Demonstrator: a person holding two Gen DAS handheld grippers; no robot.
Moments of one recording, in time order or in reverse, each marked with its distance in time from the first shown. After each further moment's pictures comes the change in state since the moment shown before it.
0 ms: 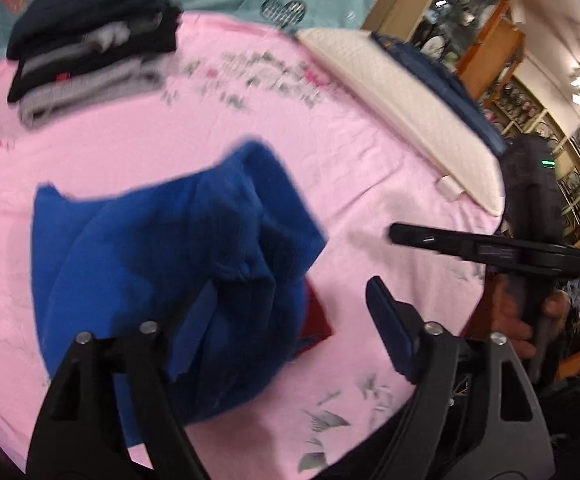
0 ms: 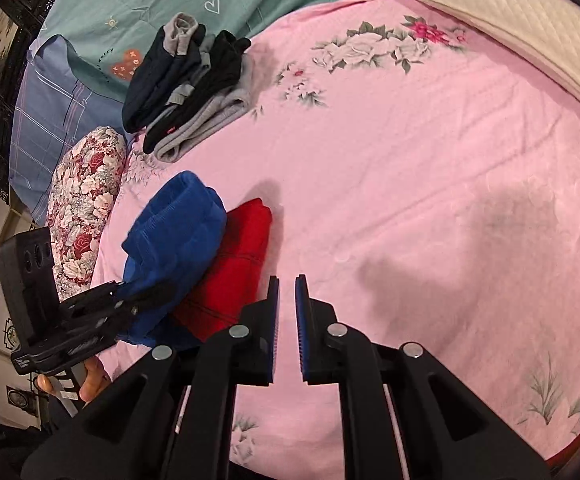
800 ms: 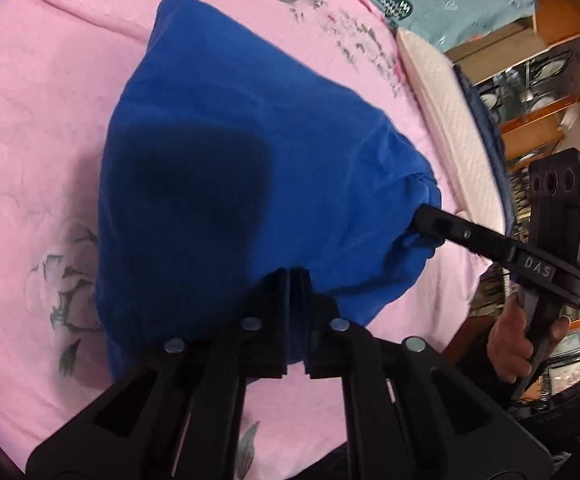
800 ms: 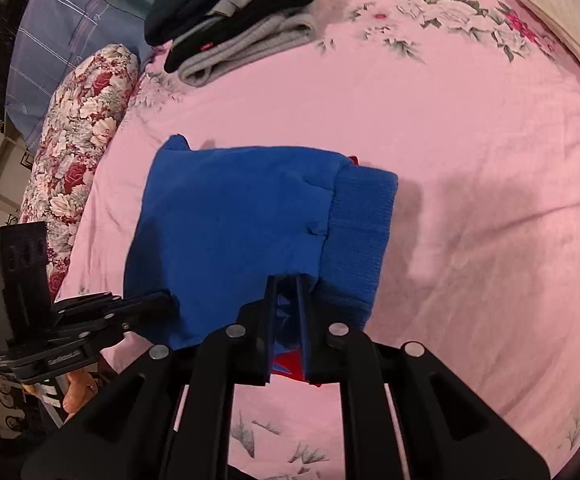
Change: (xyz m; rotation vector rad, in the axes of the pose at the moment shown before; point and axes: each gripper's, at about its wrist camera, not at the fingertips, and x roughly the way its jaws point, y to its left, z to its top) left arm 0.017 0.121 -0.078 -0.462 0.144 -0.118; right arm 0.077 0.082 0.007 -0.162 0.231 -0.028
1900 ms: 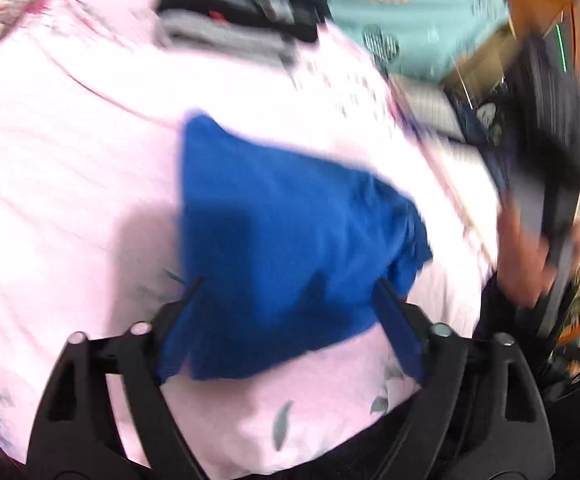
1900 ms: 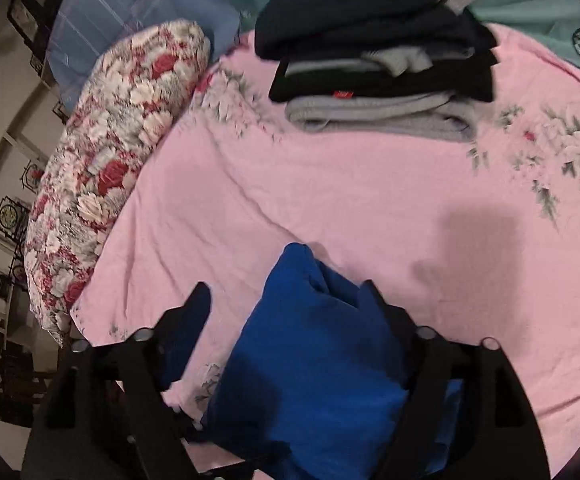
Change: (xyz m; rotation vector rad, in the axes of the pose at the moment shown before) left arm -0.056 -0.012 0.001 0.080 -0.221 0.106; right arm 0.003 0.103 0.104 -0.229 -0.094 0.049
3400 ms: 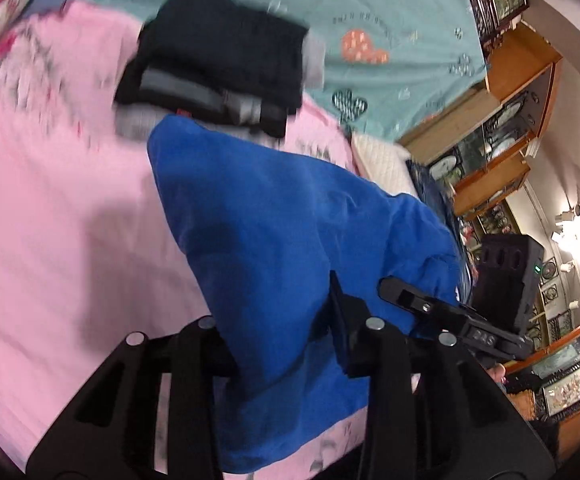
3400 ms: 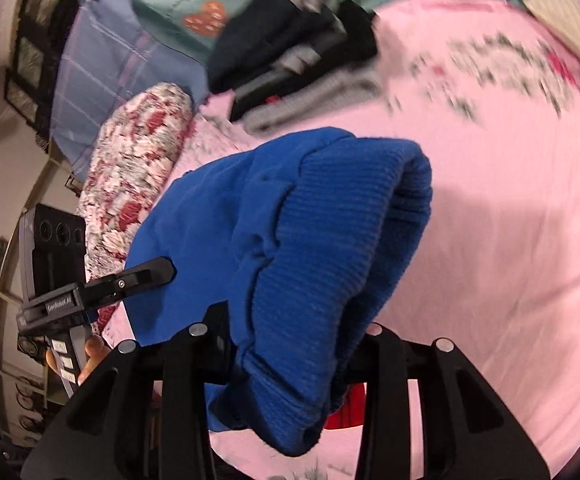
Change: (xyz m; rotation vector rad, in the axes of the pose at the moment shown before) left arm -0.025 -0.008 0.151 -0.019 -0.055 -0.170; right arm -0.043 -0.036 -0.072 0.175 -0.108 0.101
